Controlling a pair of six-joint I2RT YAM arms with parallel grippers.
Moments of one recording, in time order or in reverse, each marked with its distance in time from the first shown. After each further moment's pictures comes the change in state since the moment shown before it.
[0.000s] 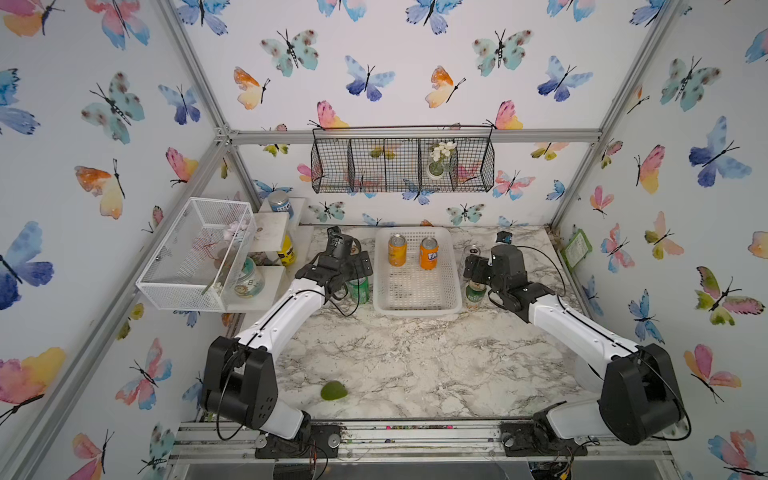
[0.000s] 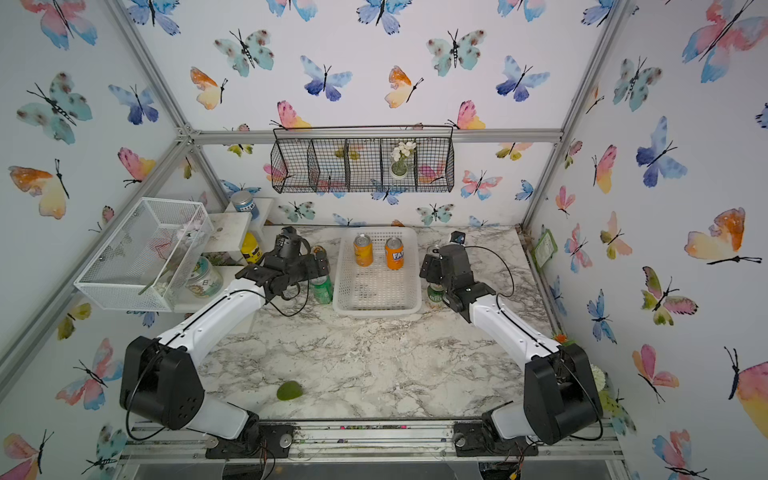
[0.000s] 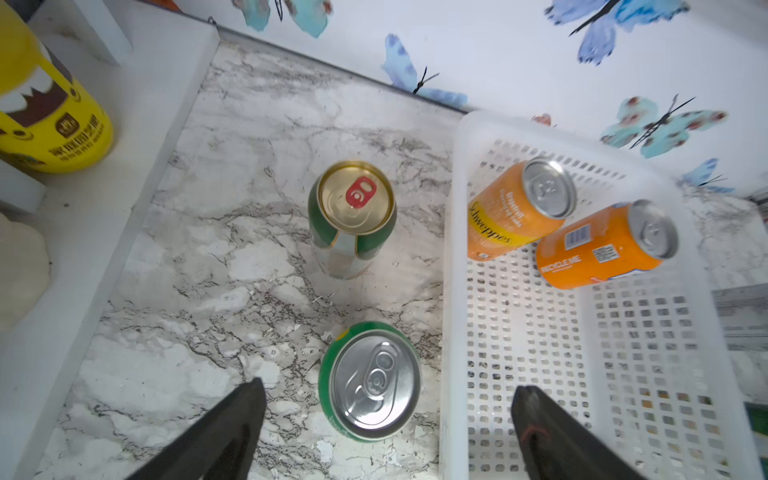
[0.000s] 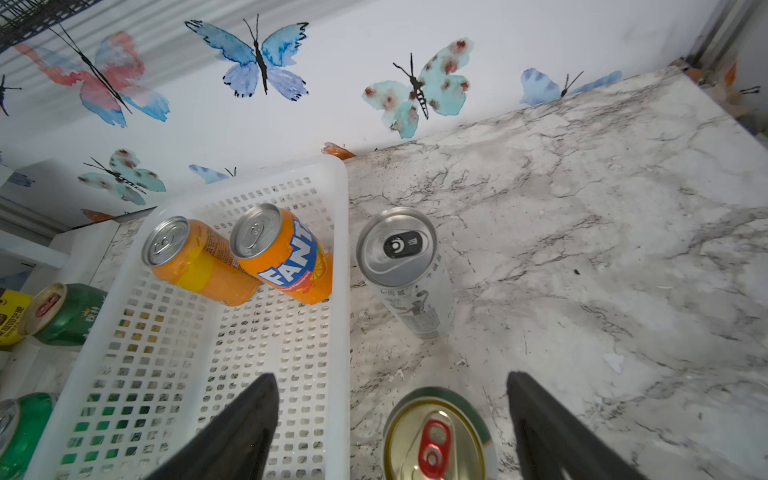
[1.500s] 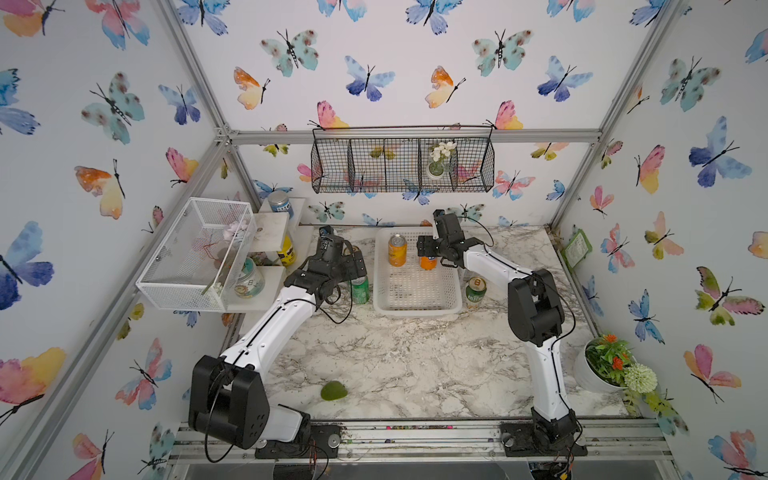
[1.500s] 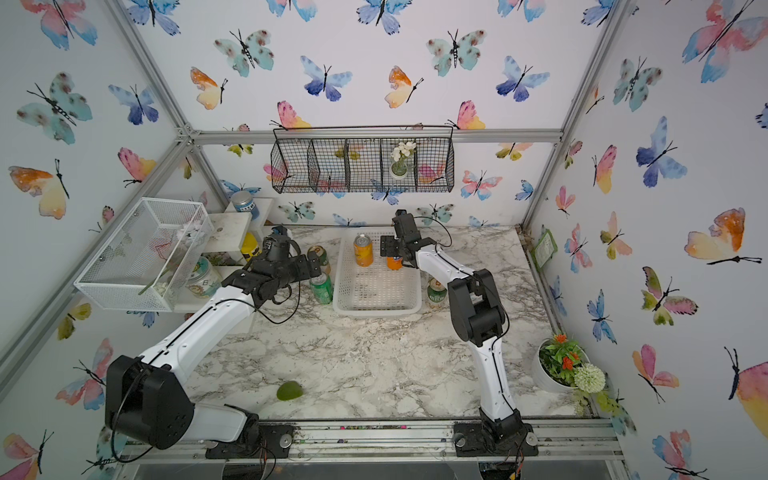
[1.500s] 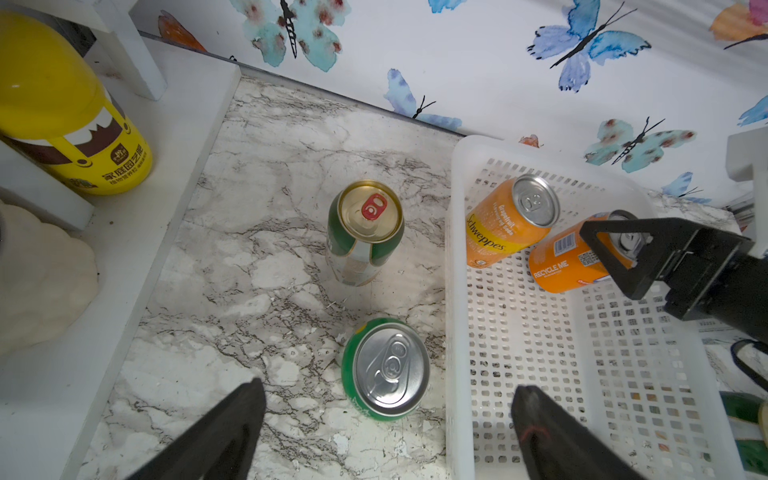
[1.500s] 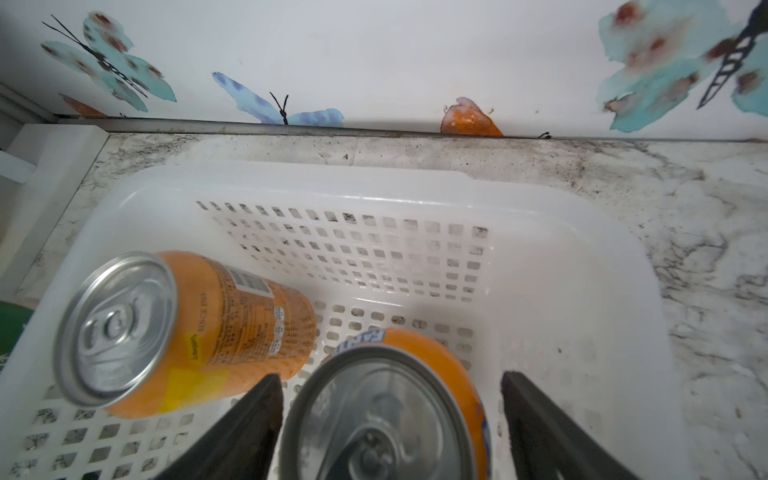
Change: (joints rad) left arm 0.035 -0.062 -0.047 0.003 0.012 0.028; right arm 0.069 0.784 0.826 -0.193 -0.146 -0.136
